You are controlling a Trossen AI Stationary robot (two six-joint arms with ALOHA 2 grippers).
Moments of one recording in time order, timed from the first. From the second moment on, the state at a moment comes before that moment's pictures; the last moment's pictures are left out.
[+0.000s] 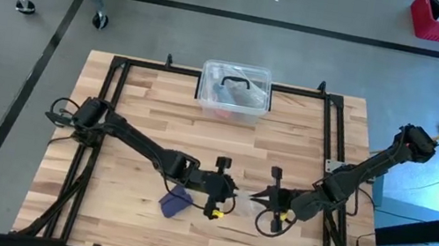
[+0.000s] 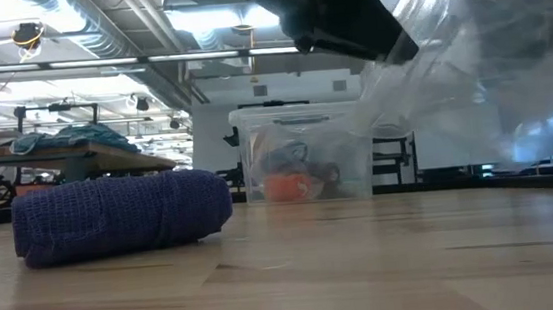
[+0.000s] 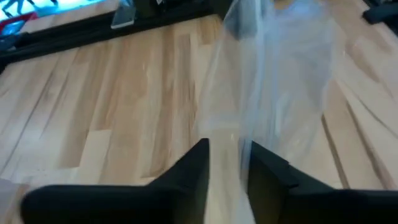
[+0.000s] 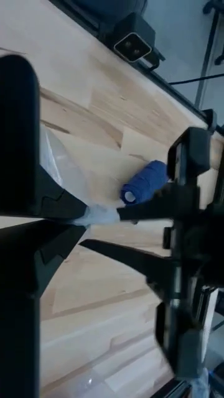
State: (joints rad) left arm -0.30 1.95 1.42 -0.06 -0.33 0.03; right arm 0.65 1.18 0.67 -0.04 0.51 0.16
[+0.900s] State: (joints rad) left arm -0.38 1.80 1.51 -0.58 -0.65 -0.21; right arm 0.64 1.21 0.94 -0.20 0.82 -0.18
